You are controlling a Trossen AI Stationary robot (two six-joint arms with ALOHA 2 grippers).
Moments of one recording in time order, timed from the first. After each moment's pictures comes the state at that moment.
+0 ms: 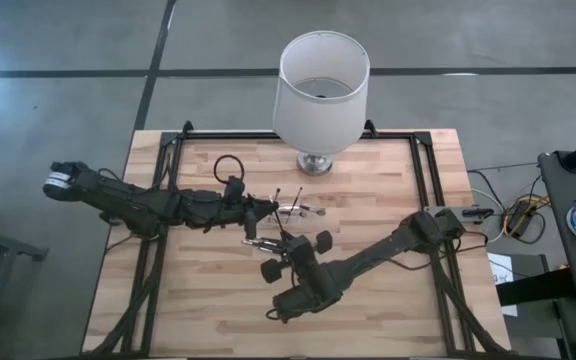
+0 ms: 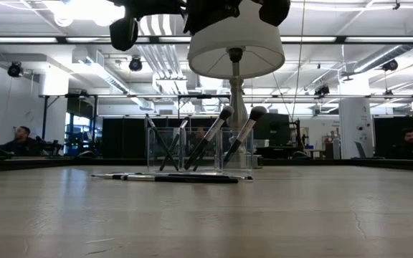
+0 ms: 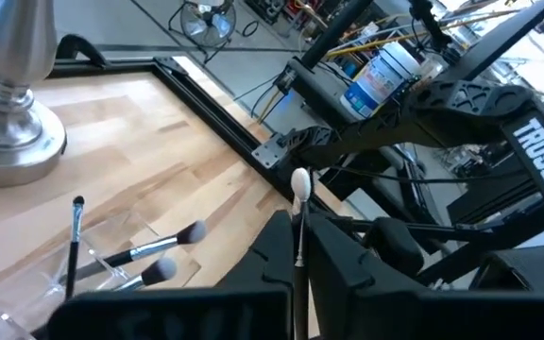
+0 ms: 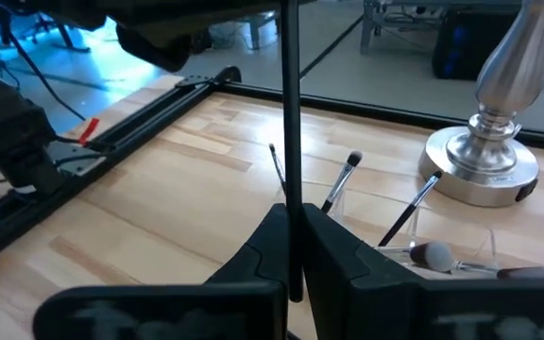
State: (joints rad) left arm -0.19 1.15 0.81 0.18 -0.43 -0.78; right arm 0.47 2.27 2.09 -1.17 1.23 1.50
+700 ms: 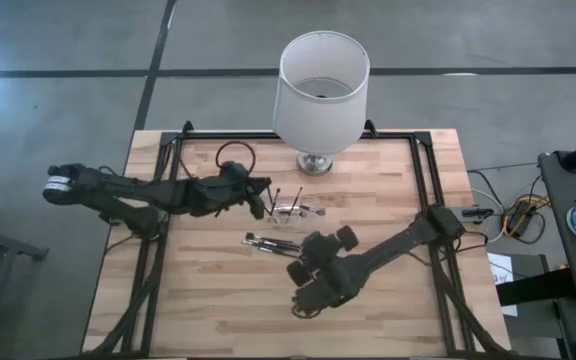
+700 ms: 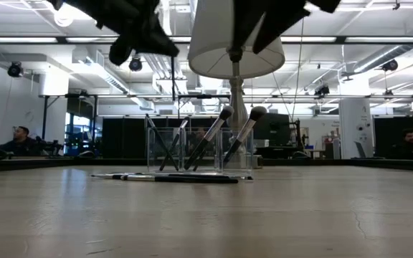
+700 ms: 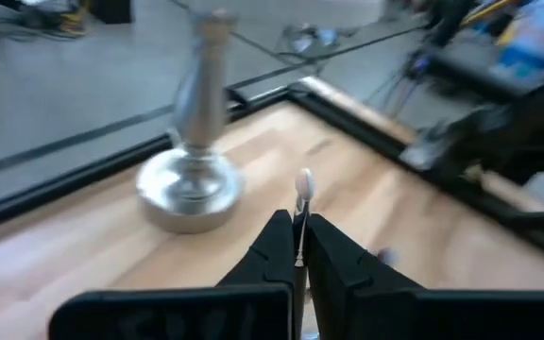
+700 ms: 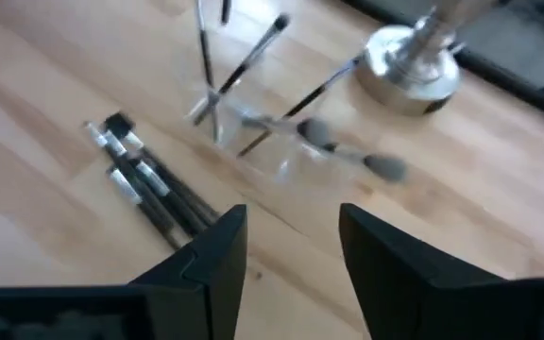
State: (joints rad) left arm -0.05 1.16 0.81 0.03 -0.55 -0.50; right arm 0.49 2.15 1.98 -1.47 0.86 1.47
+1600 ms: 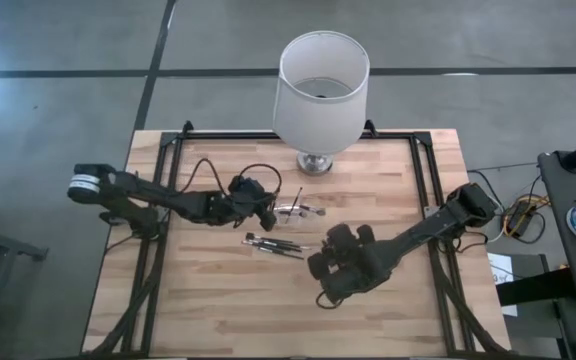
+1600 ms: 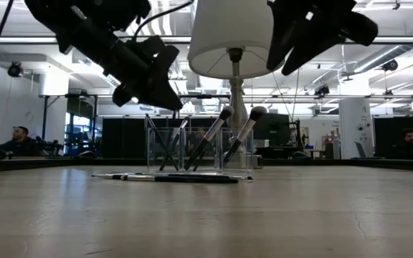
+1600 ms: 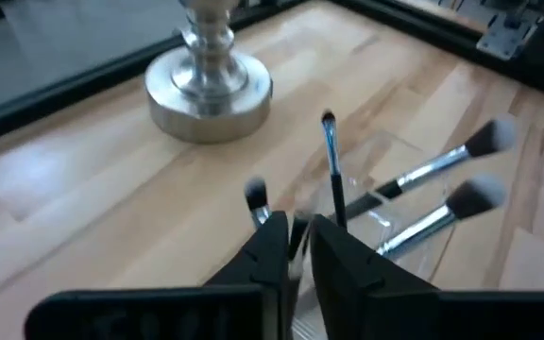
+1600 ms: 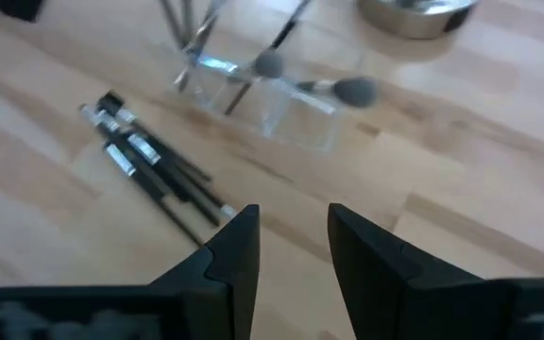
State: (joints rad) left arm -0.02 1.40 0.70 0.18 -0.54 -0.48; right arm 0.50 1.82 1.47 -1.10 0.77 1.56
